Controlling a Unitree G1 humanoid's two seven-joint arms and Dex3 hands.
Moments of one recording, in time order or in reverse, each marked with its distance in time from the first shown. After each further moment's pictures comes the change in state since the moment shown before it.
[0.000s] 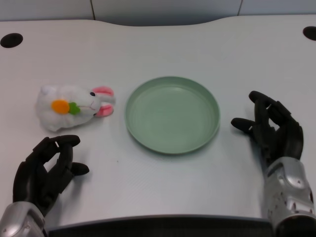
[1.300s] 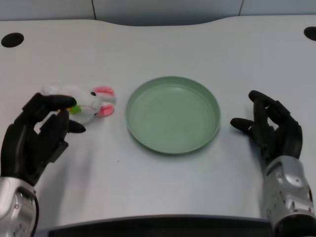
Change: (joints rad) left arm -0.093 0.043 0.012 -0.028 -0.009 -0.297 -0.152; right arm -0.007 0.002 0.003 0.004 -0.015 0.005 -0.022
